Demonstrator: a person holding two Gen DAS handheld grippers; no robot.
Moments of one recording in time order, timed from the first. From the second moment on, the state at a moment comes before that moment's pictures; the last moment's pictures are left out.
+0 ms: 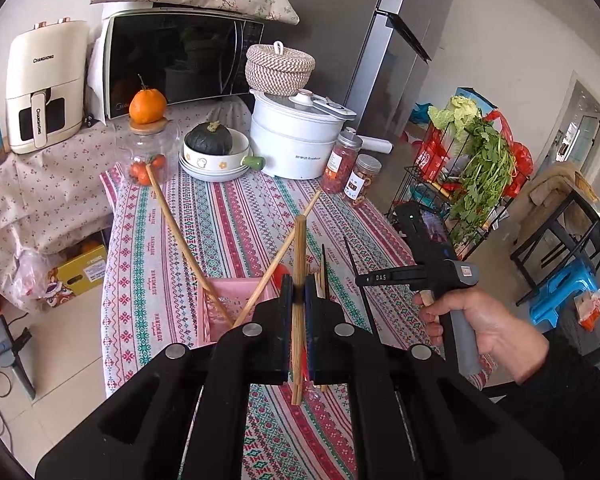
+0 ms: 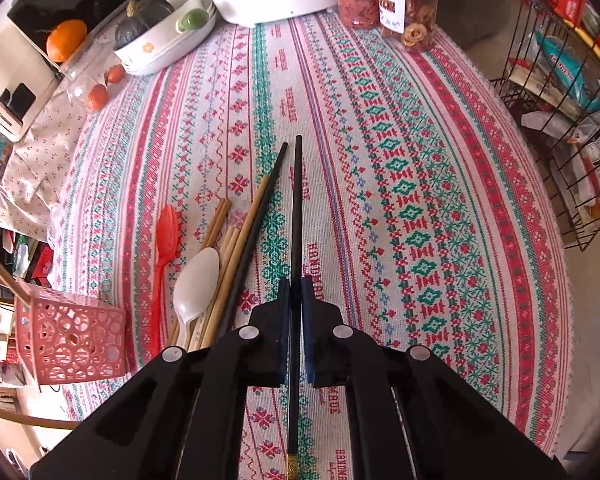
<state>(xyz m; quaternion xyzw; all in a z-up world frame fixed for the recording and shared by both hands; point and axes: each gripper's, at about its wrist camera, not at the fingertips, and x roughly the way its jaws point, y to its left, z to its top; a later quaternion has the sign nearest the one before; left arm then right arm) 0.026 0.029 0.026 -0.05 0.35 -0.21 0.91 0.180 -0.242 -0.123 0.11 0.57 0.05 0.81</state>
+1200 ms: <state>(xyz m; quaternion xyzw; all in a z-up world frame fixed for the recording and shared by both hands) 0.067 0.056 0.018 -0.03 0.29 -0.11 0.95 0.050 -0.200 0.065 0.10 0.32 0.23 0.91</state>
